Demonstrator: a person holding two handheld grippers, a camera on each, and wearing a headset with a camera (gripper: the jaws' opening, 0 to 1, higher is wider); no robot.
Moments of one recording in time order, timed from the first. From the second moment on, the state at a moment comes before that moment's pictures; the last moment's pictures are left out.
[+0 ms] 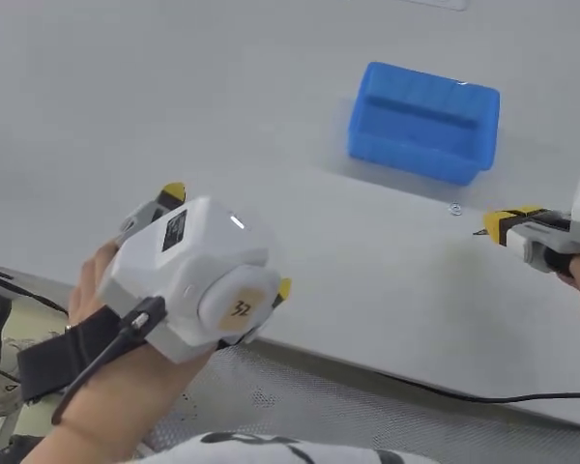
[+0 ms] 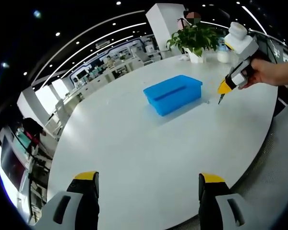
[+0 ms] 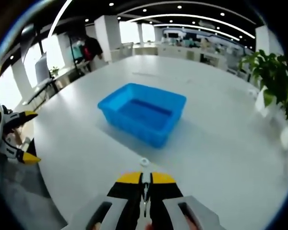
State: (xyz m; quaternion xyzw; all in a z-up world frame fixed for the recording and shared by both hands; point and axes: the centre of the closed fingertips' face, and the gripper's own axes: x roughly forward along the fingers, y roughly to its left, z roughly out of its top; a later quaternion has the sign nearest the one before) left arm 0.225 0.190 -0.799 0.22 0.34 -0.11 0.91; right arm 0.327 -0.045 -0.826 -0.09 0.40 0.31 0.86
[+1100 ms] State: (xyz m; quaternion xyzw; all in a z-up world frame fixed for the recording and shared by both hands) left arm 0.225 0.187 -0.801 0.22 0.35 -0.11 0.90; right arm 0.351 -0.027 -0.807 -0.02 0.30 0.30 0.90
